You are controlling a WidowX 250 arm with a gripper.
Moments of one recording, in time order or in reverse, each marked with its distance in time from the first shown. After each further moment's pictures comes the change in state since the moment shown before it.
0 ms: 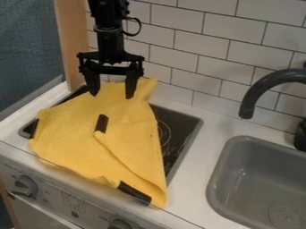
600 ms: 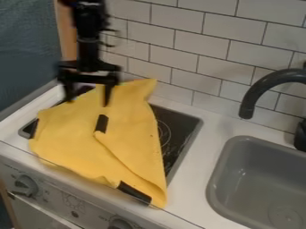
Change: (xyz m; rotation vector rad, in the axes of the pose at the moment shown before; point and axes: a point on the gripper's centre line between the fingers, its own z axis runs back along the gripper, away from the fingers) arm -0.007 0.063 -0.013 0.096 0.027 0.191
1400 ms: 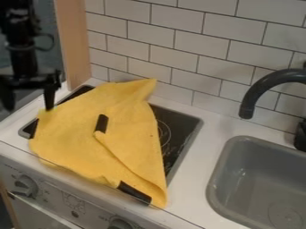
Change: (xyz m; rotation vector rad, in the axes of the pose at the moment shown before) arm -0.005 0.080 -0.027 0.014 -0.034 0.159
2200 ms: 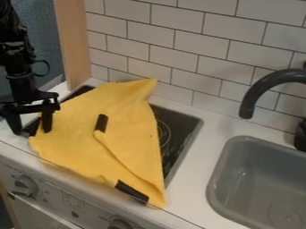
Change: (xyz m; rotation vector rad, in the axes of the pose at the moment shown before) arm 0.003 -0.003 -0.038 -0.069 0.034 0.022
